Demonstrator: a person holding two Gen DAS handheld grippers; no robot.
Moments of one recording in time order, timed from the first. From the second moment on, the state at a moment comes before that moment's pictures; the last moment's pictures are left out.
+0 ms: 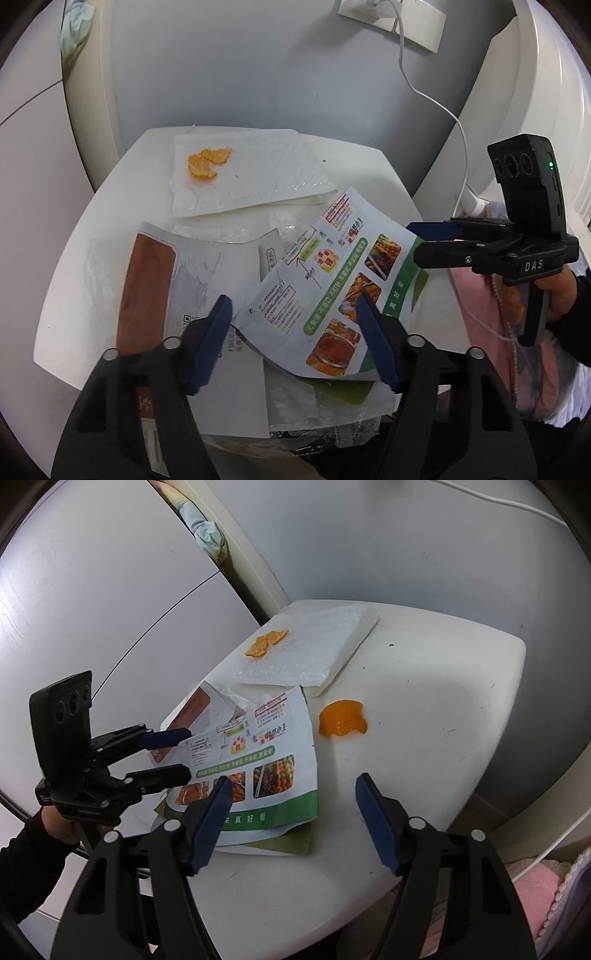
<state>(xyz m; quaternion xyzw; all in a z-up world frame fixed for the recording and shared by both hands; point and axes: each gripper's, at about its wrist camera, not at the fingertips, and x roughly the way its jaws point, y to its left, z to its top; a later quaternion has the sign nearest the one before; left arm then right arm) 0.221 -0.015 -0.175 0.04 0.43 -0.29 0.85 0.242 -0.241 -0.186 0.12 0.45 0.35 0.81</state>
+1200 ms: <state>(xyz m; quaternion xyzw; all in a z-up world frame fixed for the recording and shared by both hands) 0.183 -0.032 -0.120 0.04 0.36 -0.27 0.89 0.207 -0.256 -0.125 0.10 0.38 0.34 0.85</state>
